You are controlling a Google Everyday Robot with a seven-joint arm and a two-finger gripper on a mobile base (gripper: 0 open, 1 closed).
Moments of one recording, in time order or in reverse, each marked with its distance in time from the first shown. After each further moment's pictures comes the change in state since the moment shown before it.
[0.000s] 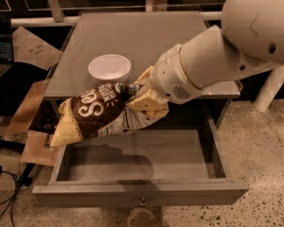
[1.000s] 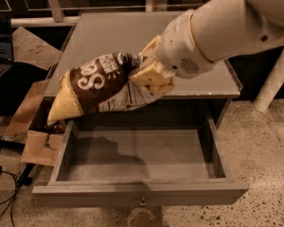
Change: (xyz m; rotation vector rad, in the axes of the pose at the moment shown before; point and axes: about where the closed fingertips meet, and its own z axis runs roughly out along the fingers) arm -0.036 -0.023 -0.042 0.112 -0.019 -0.034
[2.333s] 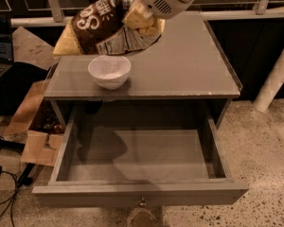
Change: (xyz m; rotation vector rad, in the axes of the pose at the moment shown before) arm -0.048 -0.127 0.010 0.239 0.063 -0.030
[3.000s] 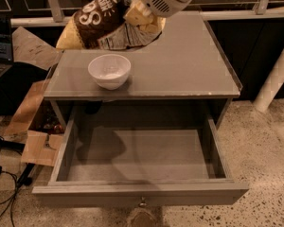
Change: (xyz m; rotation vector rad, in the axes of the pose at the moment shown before) arm 0.003 -0.014 0.004 0.059 0.012 0.019
